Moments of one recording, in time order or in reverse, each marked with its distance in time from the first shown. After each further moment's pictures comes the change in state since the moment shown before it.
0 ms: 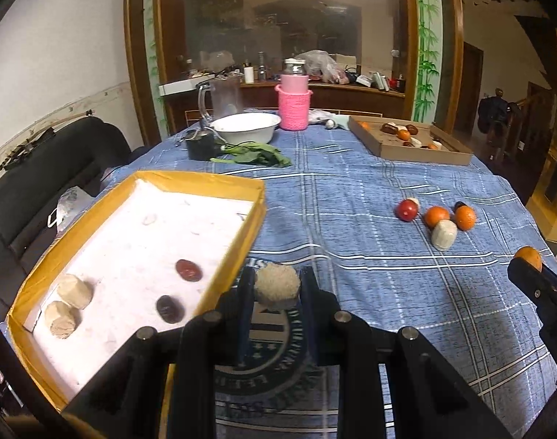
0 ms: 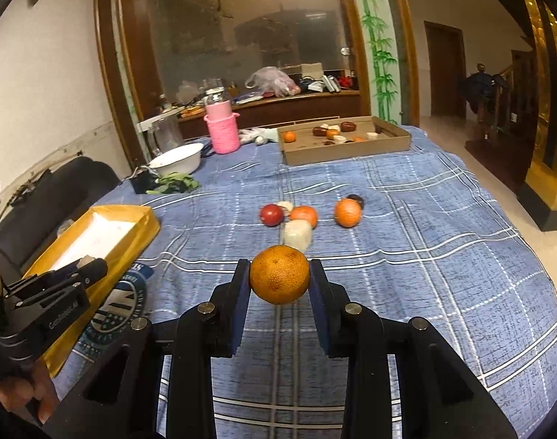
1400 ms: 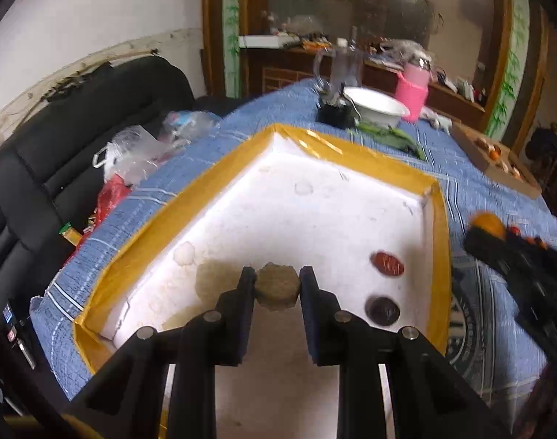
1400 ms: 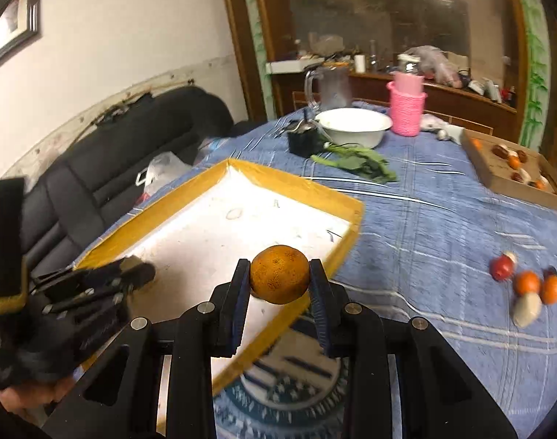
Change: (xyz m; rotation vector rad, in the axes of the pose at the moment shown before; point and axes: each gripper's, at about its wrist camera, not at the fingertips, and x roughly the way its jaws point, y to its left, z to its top) left arm 0.029 0.163 -0.006 -0.184 0.151 0.108; right arm 0.091 0.207 0.026 -0.297 0.186 0.356
